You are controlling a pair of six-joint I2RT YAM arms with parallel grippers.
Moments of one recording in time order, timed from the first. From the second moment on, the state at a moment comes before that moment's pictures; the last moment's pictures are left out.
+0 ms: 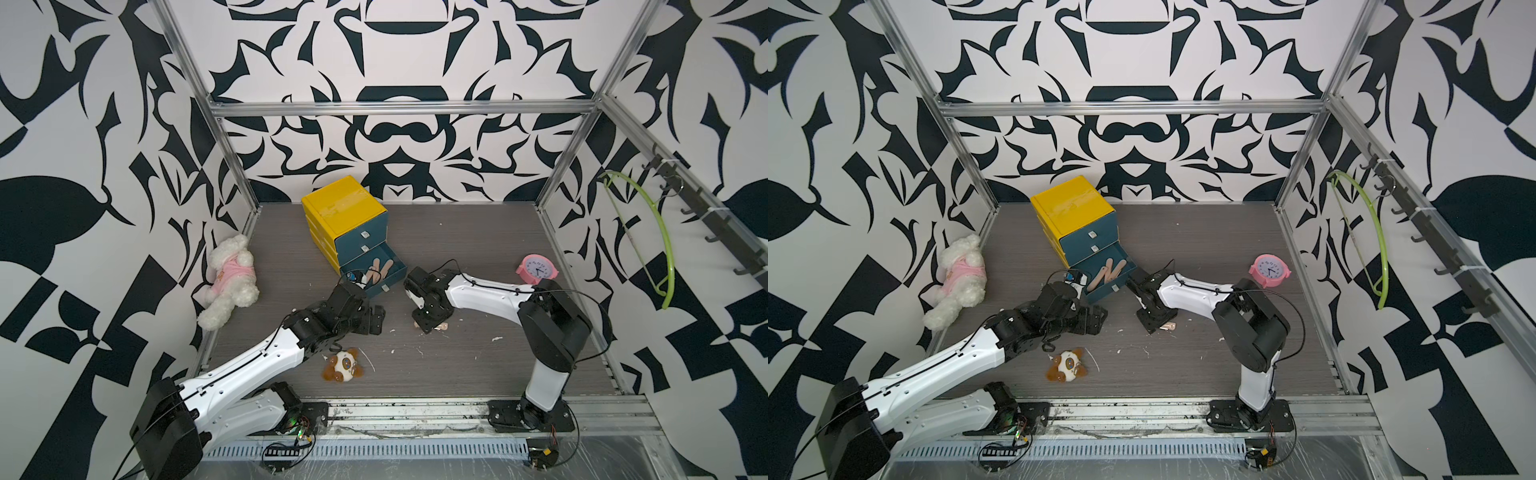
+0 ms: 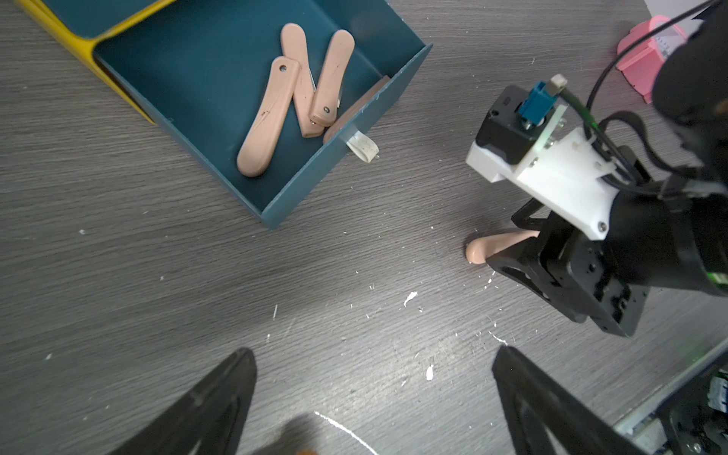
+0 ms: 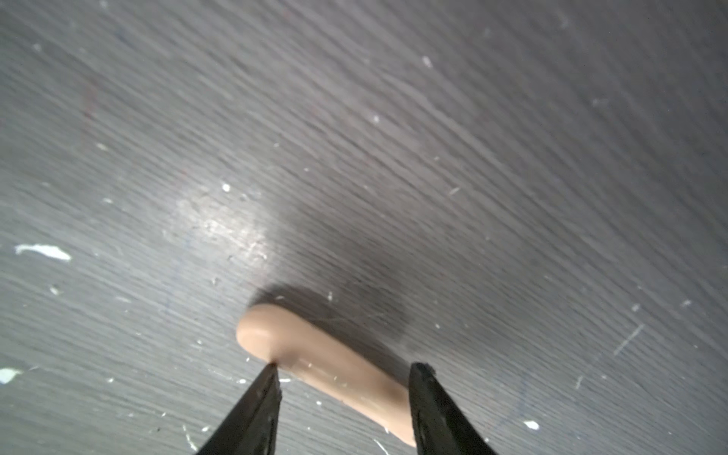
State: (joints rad) left arm -0.82 1.04 0.70 -0.48 -0.11 -0.54; right arm 0.80 1.82 1.16 -0.80 0.05 0.20
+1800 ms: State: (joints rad) left arm -0.82 0.88 0.66 -0.61 -0.23 -0.62; right arm 0.76 2.02 1.54 -0.28 0.09 0.93
